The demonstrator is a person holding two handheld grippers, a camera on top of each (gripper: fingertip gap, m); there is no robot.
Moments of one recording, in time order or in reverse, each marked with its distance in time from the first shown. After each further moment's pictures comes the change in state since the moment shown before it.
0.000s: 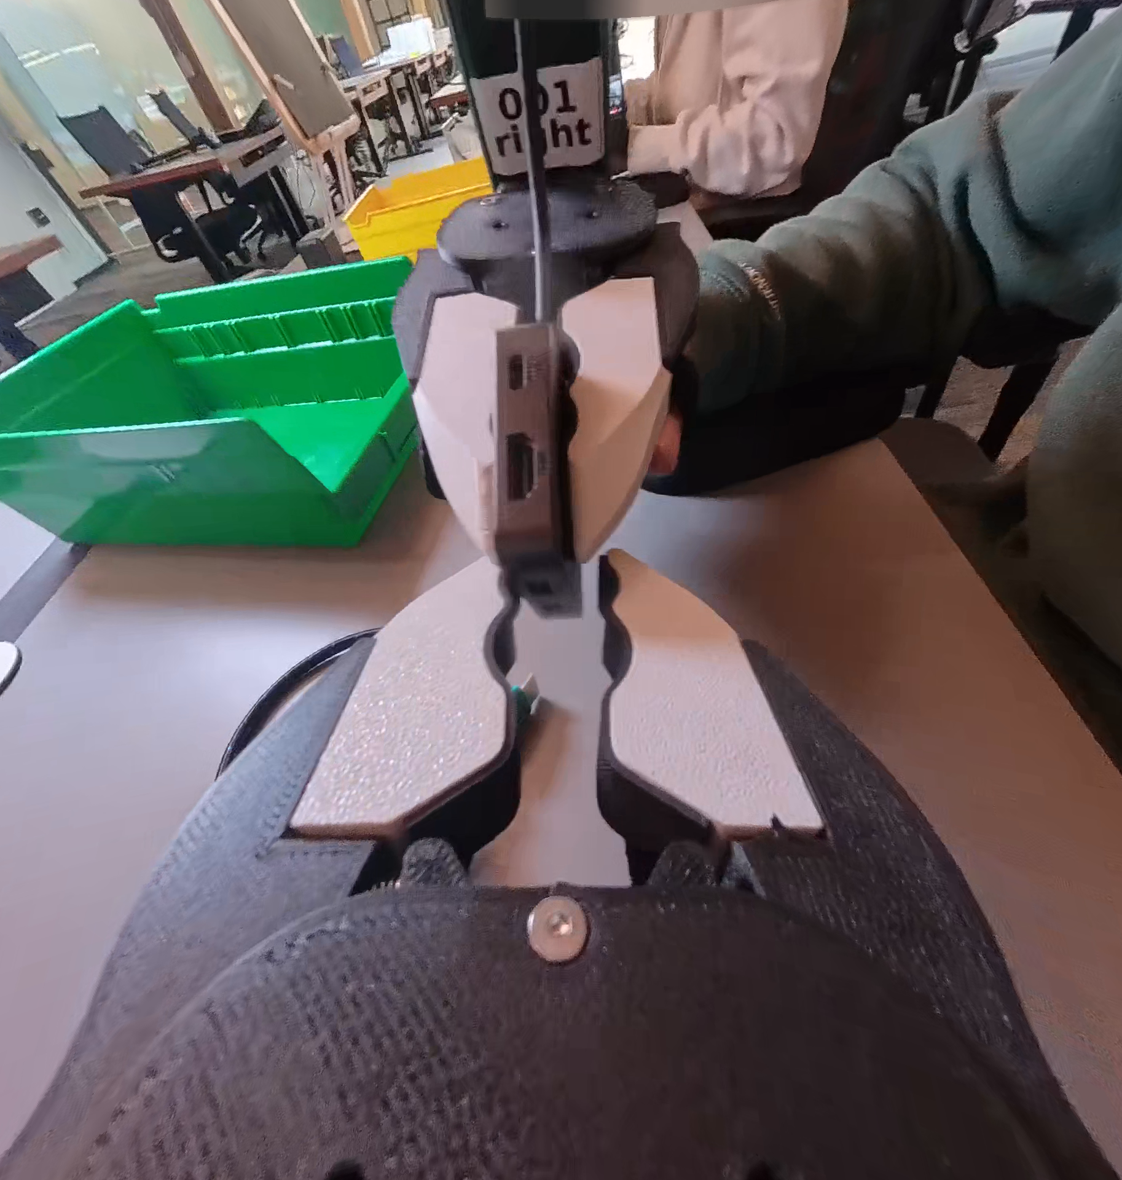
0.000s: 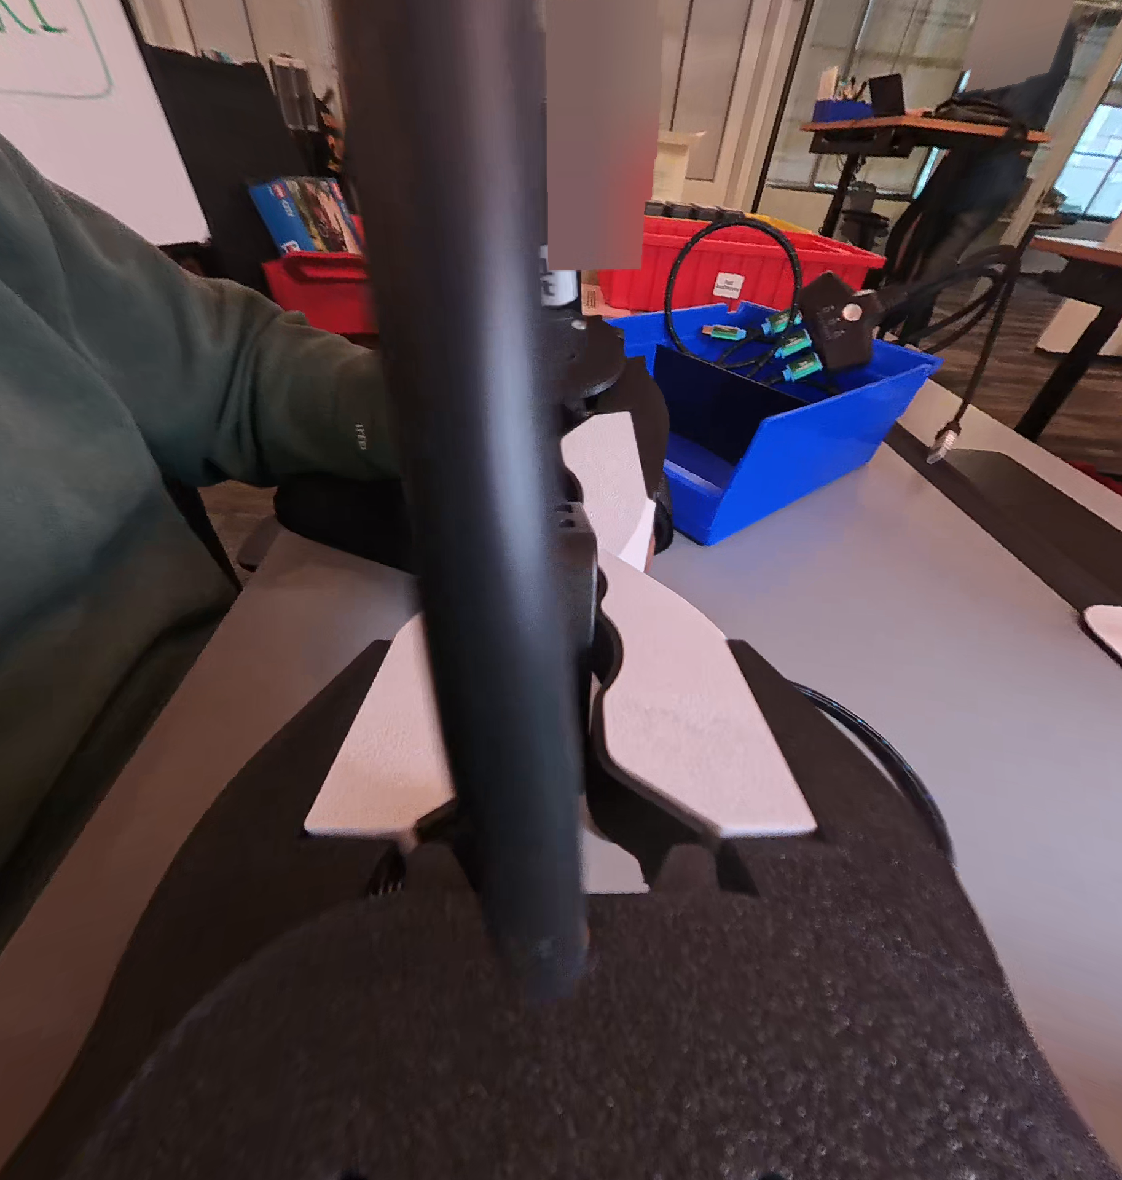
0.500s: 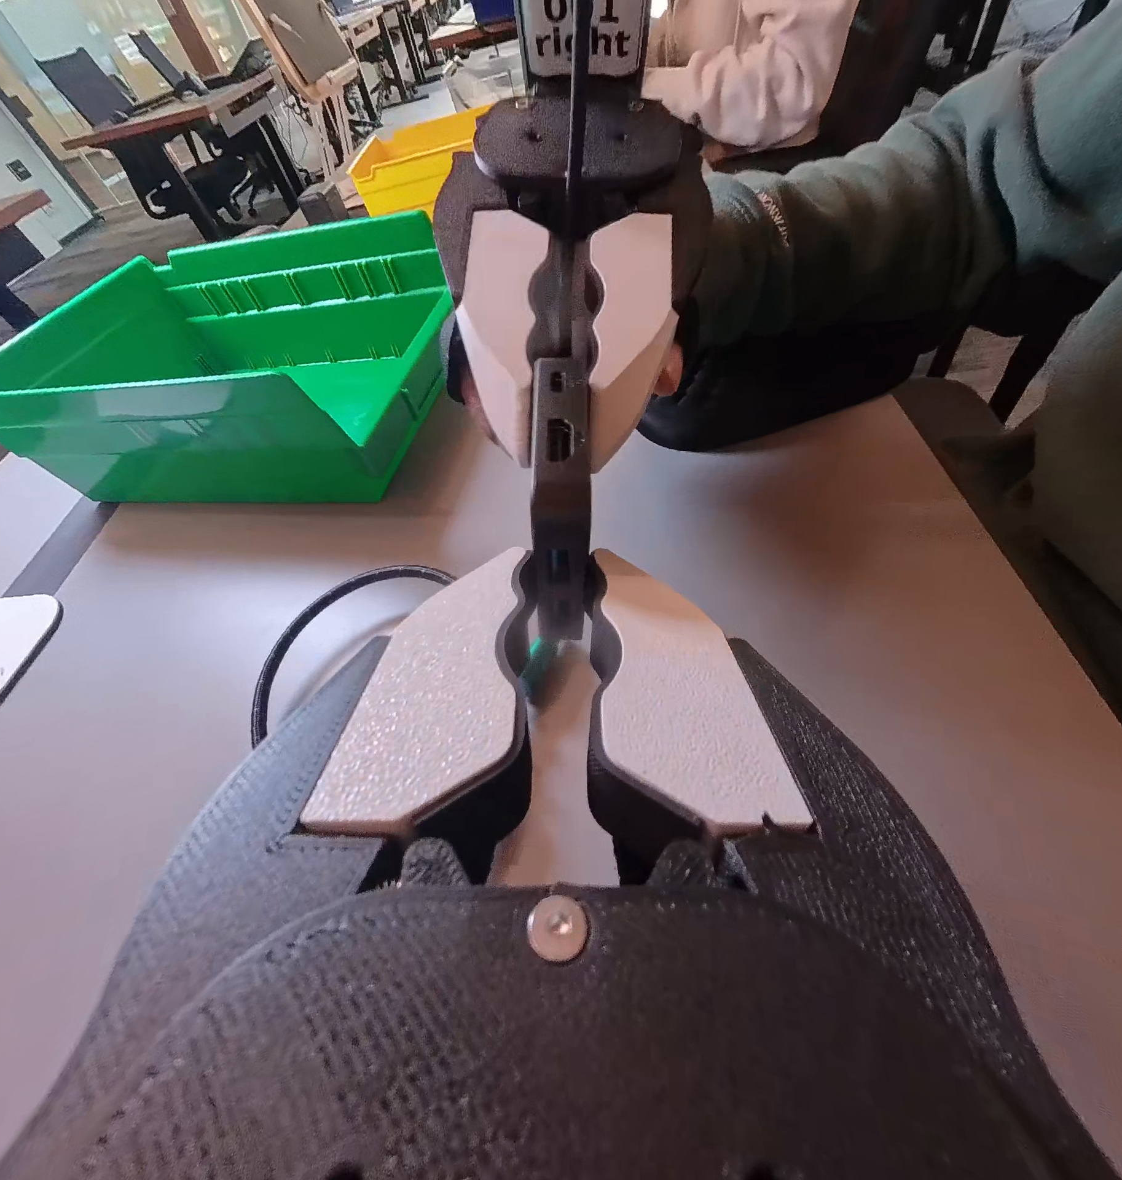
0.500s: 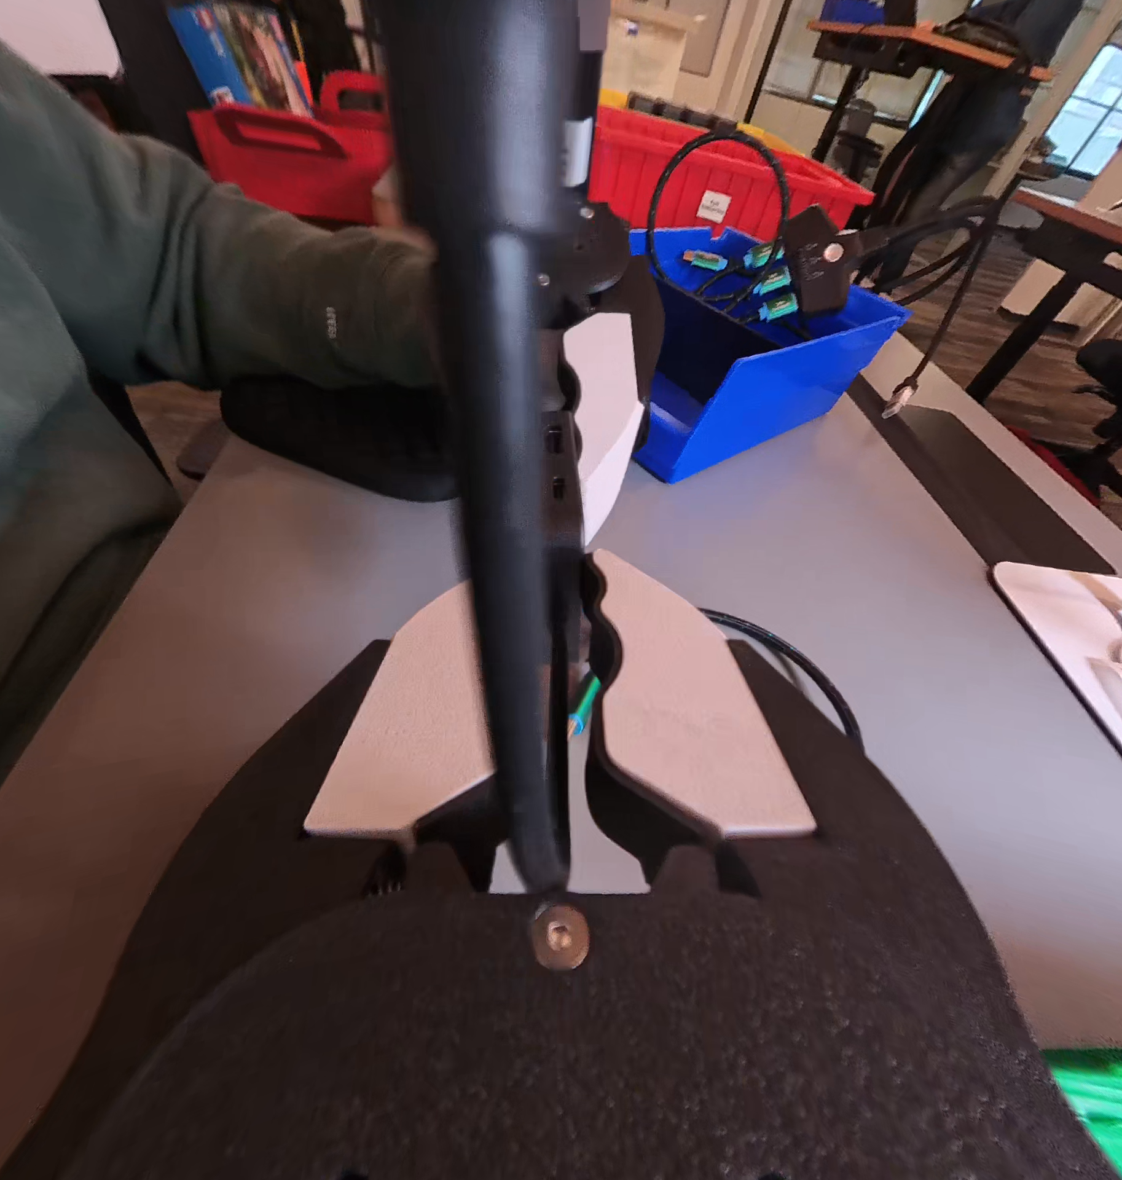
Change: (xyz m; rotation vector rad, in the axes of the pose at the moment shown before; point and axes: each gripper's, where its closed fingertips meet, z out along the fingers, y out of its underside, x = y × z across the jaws) left arm -0.011 0.010 -0.022 -0.058 0.000 0.000; right arm 0.008 0.013 -0.018 -0.130 0.051 -0.092
